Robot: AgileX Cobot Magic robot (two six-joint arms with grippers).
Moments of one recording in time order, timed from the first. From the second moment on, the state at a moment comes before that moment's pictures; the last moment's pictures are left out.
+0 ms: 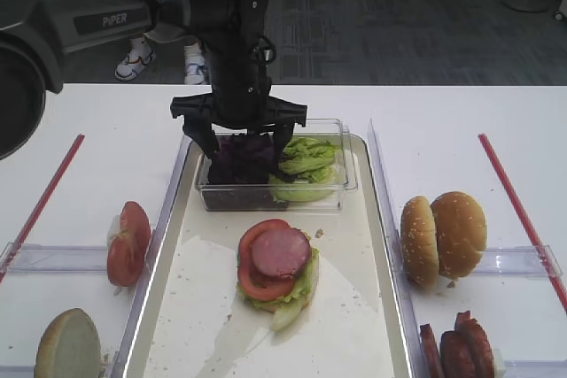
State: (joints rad) left arm -0.52 2.33 -2.08 0.09 1.23 -0.50; right arm -0.01 -0.02 -0.48 0.05 1.13 0.03
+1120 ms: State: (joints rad) left arm -0.52 2.37 -2.08 0.12 1.22 -0.50; right arm -0.01 -0.02 -0.48 0.05 1.13 0.03
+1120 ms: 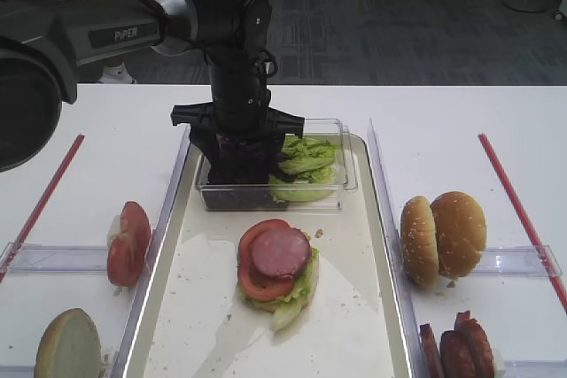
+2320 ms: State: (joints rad) left arm -0.53 2.38 -2.09 0.15 1.22 -0.50; right arm -0.01 -0.02 -0.48 0.05 1.13 0.03
